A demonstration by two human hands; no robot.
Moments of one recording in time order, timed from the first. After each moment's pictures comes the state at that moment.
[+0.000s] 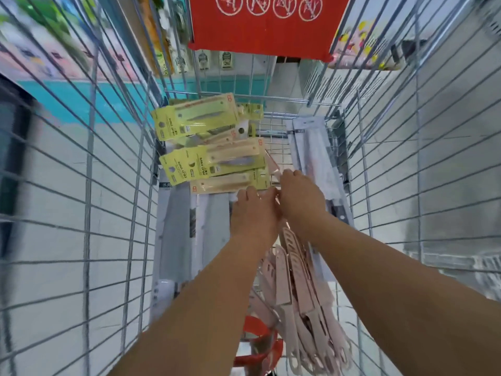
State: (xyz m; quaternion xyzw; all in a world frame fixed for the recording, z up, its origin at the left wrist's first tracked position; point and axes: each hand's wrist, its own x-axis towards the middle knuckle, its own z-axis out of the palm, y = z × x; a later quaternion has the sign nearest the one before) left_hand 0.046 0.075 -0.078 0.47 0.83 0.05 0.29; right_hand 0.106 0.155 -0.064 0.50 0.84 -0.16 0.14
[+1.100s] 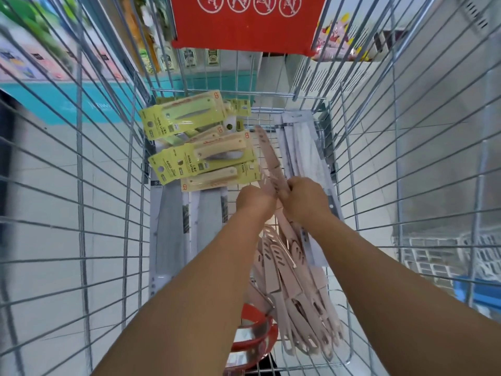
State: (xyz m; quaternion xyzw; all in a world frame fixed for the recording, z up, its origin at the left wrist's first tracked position) left_hand 0.052 0.104 -0.077 0.07 0.79 0.26 0.55; right_hand 0.138 0.147 -0.048 0.58 0.75 -0.30 0.09
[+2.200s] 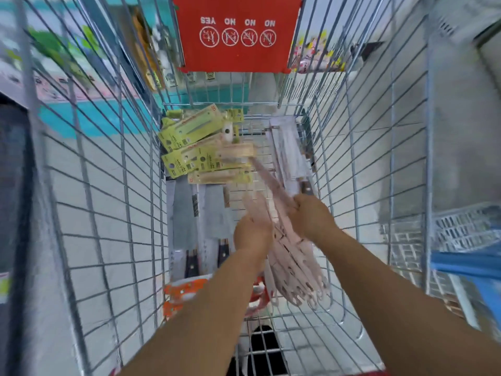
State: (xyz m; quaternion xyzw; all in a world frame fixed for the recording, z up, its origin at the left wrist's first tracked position) left_hand 0.100 0.003 -0.003 0.06 0.79 0.31 0.52; right_hand 0.183 0.080 0.040 0.59 0.72 -0.33 0.13
